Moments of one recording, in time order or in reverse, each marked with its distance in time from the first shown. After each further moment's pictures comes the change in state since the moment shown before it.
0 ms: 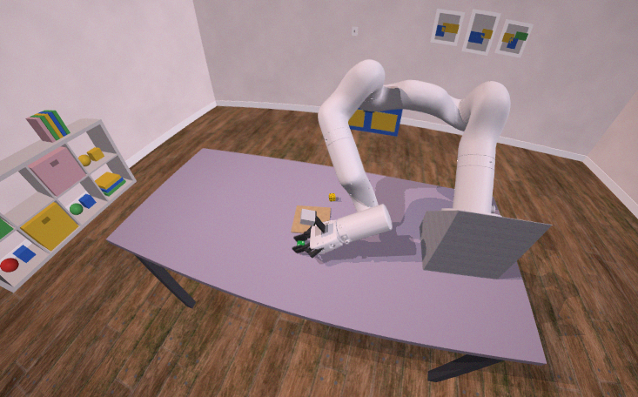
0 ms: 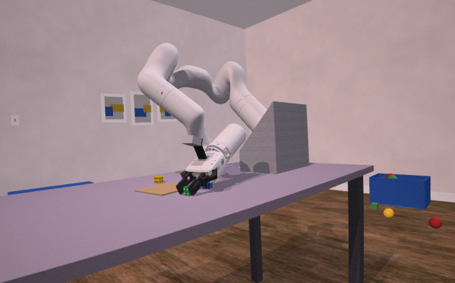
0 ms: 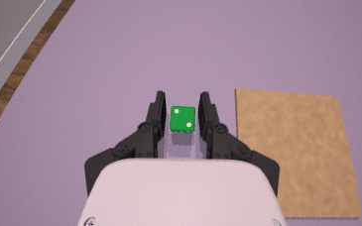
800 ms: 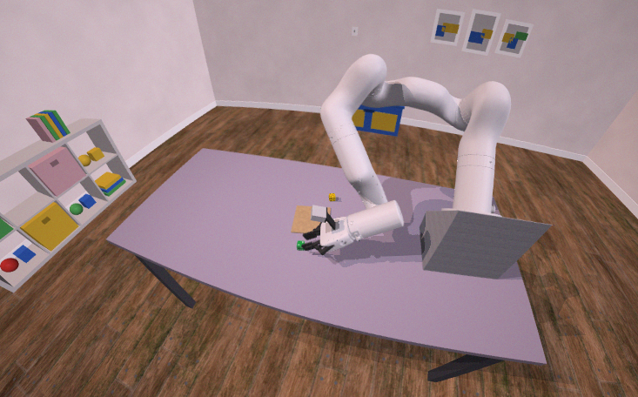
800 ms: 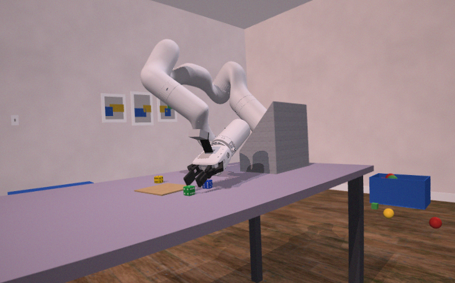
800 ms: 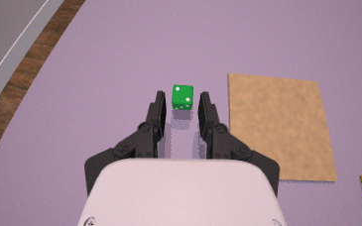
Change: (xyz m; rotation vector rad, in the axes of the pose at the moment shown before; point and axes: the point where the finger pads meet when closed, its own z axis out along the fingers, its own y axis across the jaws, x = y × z) arm 0.000 0.000 -0.037 0.000 0.000 0.000
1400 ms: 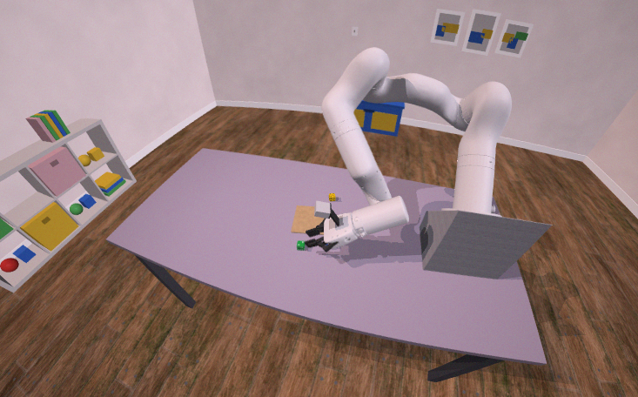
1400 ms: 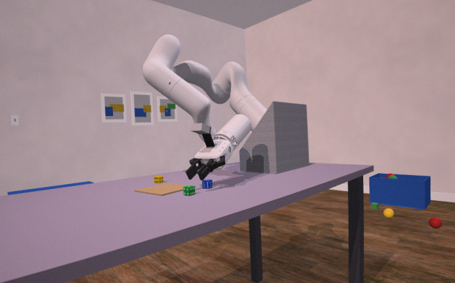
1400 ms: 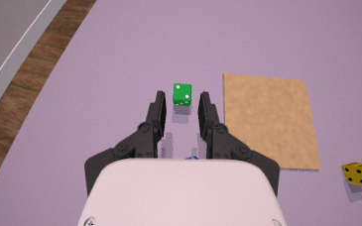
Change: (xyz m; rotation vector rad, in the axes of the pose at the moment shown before) arm 0.010 0.000 -0.018 0.000 0.000 0.000
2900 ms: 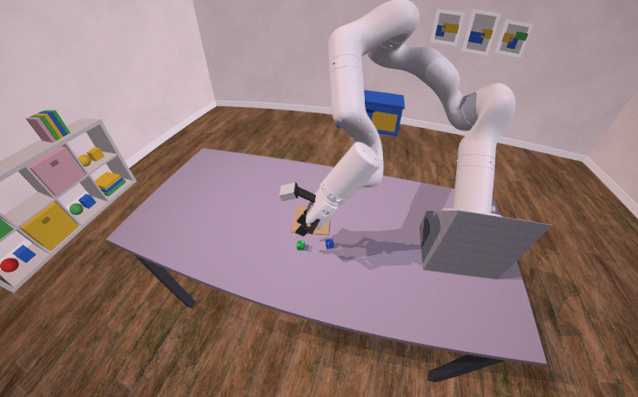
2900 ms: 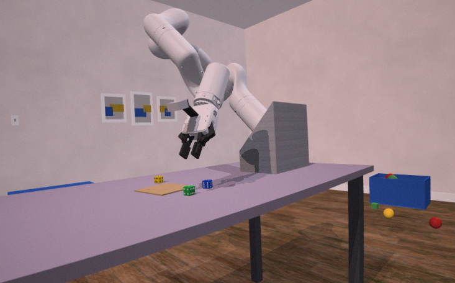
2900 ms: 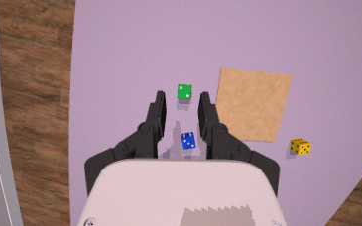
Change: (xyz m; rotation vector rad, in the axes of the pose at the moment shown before) arm 0.071 -0.002 -0.008 0.016 -0.505 0.020
